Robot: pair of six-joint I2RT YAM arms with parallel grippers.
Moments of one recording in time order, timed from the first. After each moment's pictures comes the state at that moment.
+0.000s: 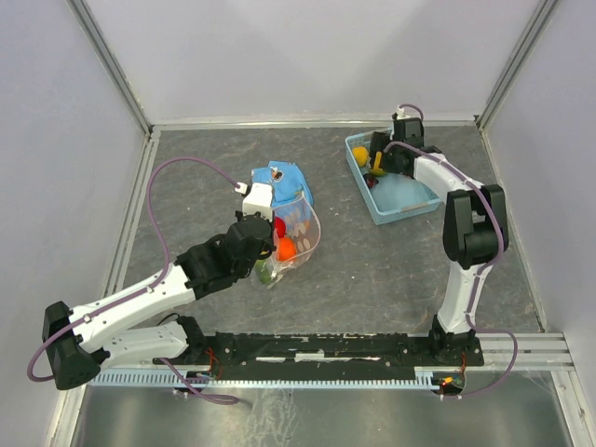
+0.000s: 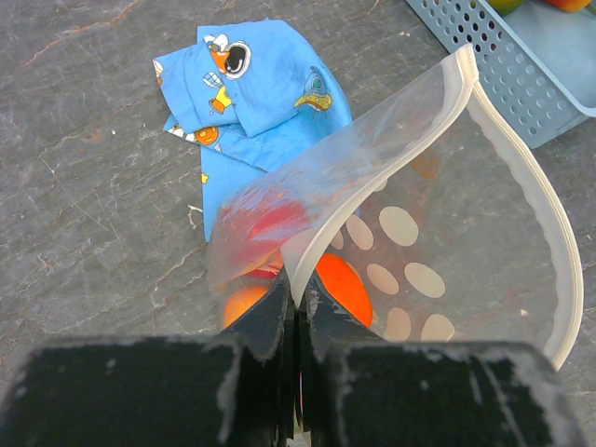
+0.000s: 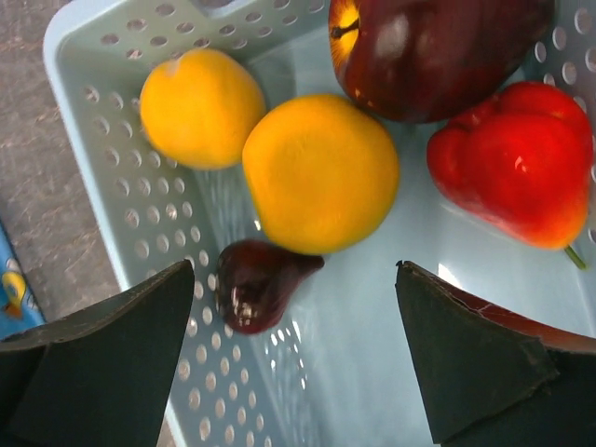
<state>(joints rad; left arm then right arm) -0.98 1.01 0.85 -0.33 -0.67 -0.36 0.17 1.97 1.49 -0.28 0.02 0.30</state>
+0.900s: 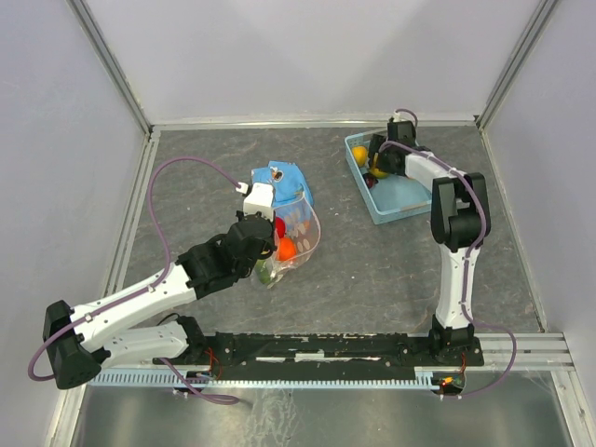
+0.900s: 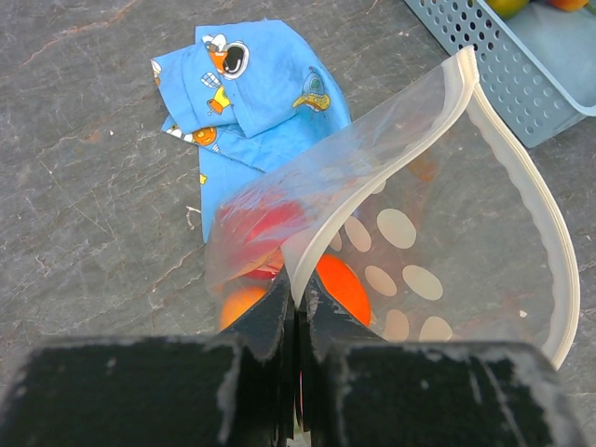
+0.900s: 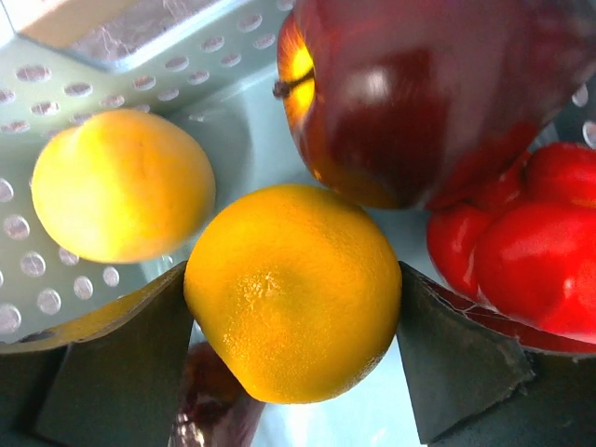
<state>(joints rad) -0.98 1.01 0.85 -0.33 -0.67 -0.36 0.15 2.22 1.67 -0.23 0.06 0.33</state>
